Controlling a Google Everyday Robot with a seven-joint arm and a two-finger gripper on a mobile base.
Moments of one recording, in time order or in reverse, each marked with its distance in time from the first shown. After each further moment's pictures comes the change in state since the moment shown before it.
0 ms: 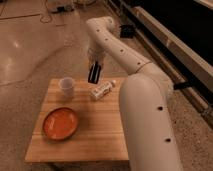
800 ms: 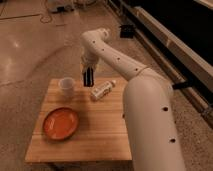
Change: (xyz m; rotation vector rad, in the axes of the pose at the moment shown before) arm 0.017 -0.041 0.043 0.100 0.134 -0.277
